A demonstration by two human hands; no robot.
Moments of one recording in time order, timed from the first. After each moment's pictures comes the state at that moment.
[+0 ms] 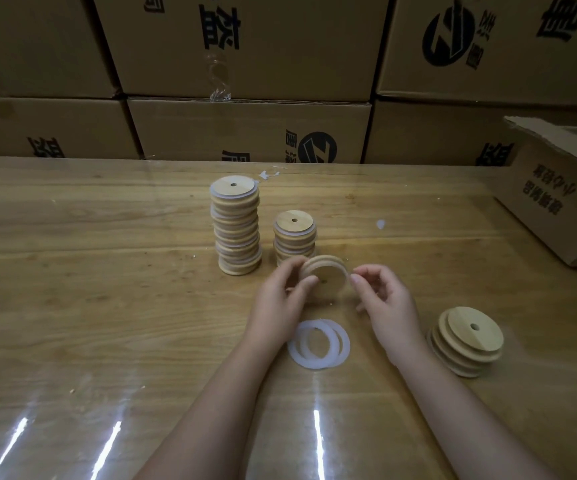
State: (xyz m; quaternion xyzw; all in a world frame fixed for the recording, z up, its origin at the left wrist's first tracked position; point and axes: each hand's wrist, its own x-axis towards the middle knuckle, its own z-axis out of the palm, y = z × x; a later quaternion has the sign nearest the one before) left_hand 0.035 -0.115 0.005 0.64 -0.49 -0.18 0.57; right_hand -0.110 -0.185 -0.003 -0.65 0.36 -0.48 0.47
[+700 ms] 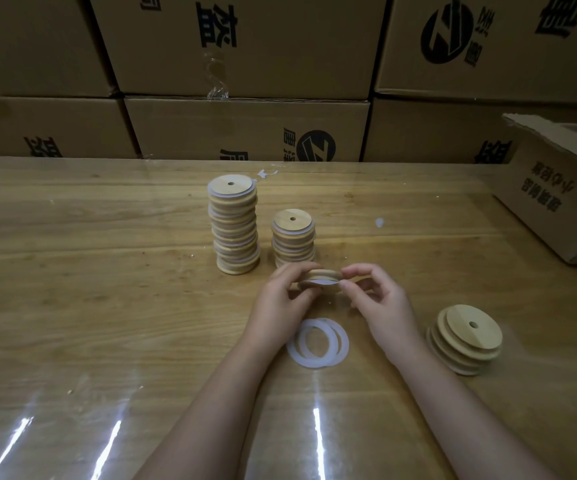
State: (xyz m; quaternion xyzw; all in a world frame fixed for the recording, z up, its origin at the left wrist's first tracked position) left_hand 0.036 -0.116 0.001 0.61 -0.55 -0.17 0.54; right_hand -0.111 -0.184 -0.001 -0.68 0.32 -0.45 0.48
